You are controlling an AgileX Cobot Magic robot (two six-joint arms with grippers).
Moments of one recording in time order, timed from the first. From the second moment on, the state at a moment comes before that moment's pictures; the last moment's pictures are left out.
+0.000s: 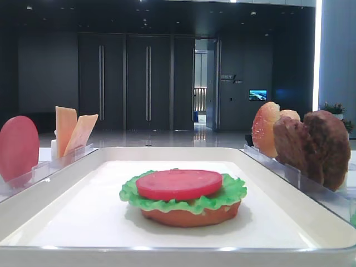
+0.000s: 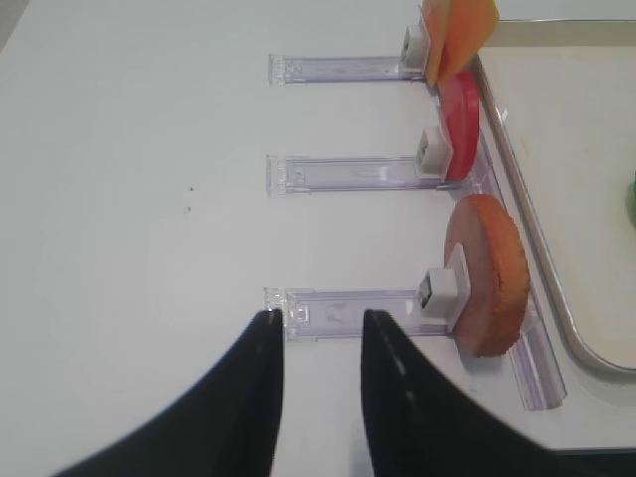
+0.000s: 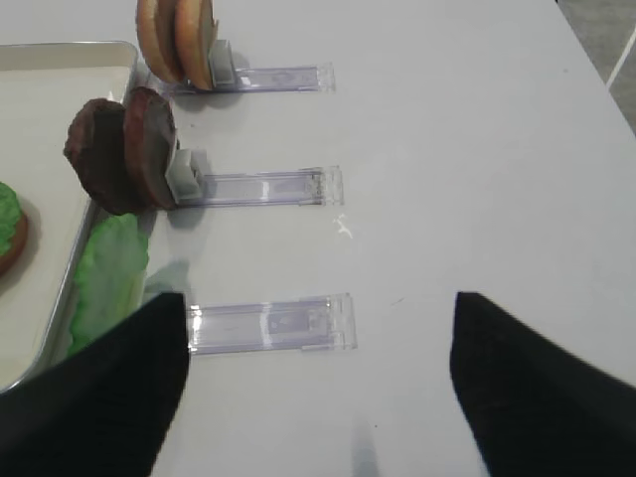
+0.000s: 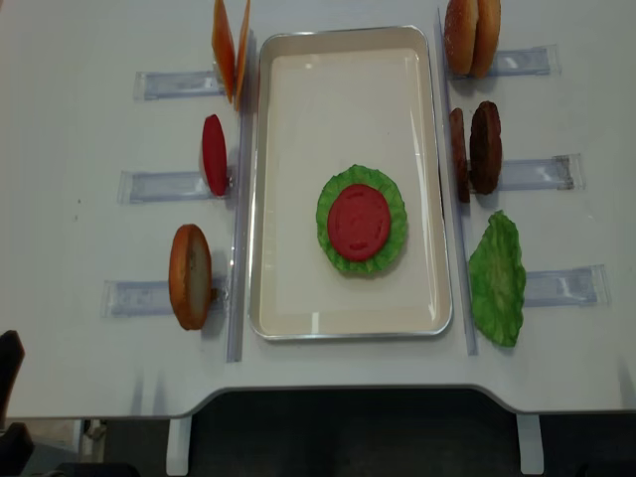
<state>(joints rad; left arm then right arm) 0.07 -0.02 -0.47 -0.06 1.11 0.06 -0.05 -0.01 -0.51 0.10 1.14 -0.09</state>
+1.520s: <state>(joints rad) 0.07 -0.02 -0.47 -0.06 1.11 0.06 -0.05 1.05 -1.03 0.12 1.22 -0.11</state>
